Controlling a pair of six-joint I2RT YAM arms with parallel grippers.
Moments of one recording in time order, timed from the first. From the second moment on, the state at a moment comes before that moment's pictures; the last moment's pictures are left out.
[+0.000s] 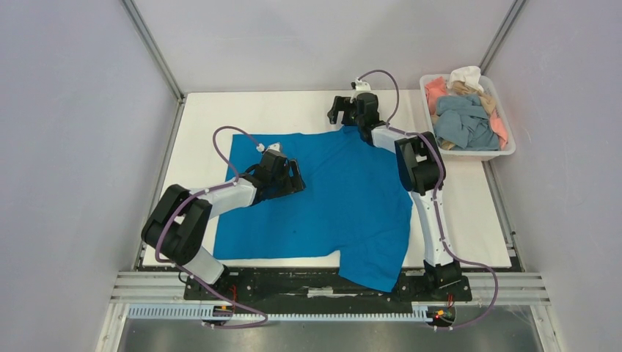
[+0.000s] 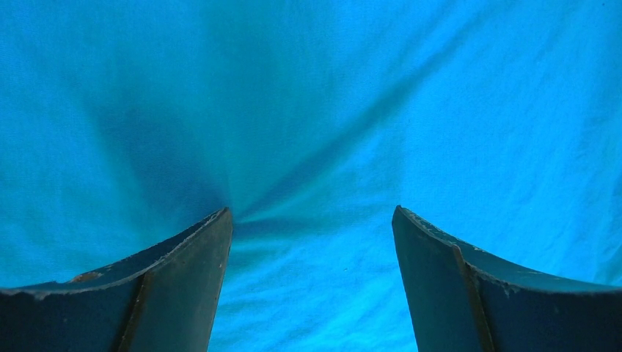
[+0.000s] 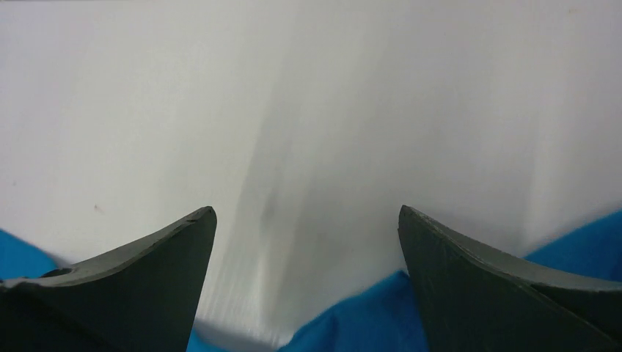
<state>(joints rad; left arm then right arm) -0.53 1.58 0.78 -0.05 -0.05 -0.69 0.32 2.44 1.74 0.31 -0.09 0.28</state>
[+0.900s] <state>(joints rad) -0.53 1.56 0.77 -0.09 -0.06 -0.69 0.30 2.38 1.89 -0.08 -0.13 -0.24</state>
